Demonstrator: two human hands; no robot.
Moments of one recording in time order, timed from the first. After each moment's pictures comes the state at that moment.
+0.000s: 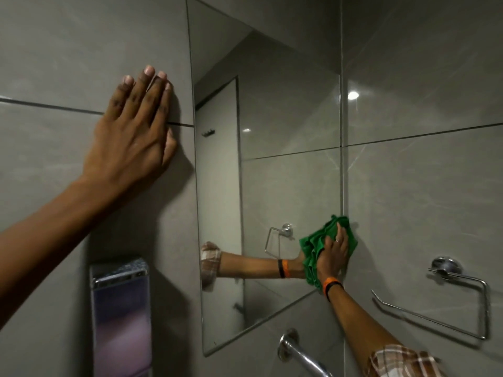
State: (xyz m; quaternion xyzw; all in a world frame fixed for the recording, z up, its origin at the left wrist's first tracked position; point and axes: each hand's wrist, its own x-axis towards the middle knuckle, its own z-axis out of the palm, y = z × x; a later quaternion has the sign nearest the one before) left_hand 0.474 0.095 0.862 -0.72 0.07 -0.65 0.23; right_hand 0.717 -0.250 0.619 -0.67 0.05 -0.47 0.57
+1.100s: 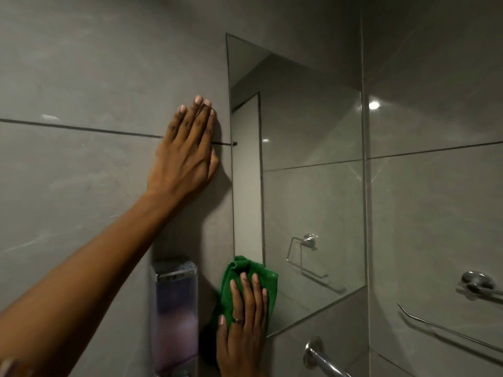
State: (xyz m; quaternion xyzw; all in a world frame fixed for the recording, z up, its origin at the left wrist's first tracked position) left_hand 0.470 0.095 0.865 -0.75 0.03 -0.62 0.23; right_hand 0.528 -0.012 0.544 -0.70 -0.22 -0.61 0.31
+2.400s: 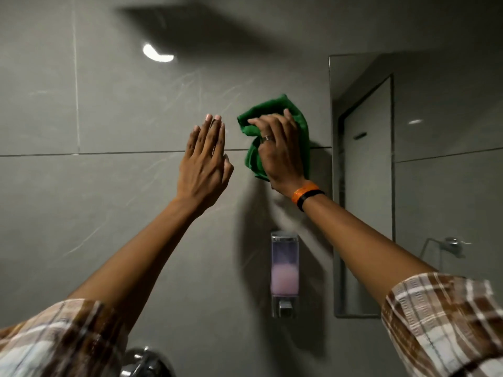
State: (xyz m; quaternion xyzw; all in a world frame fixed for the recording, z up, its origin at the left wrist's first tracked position) left_hand 0.275 0.146 0.843 -0.76 -0.18 -0.55 0.30; right_hand 0.417 0.034 0.870 -0.47 -0.43 -0.69 0.35
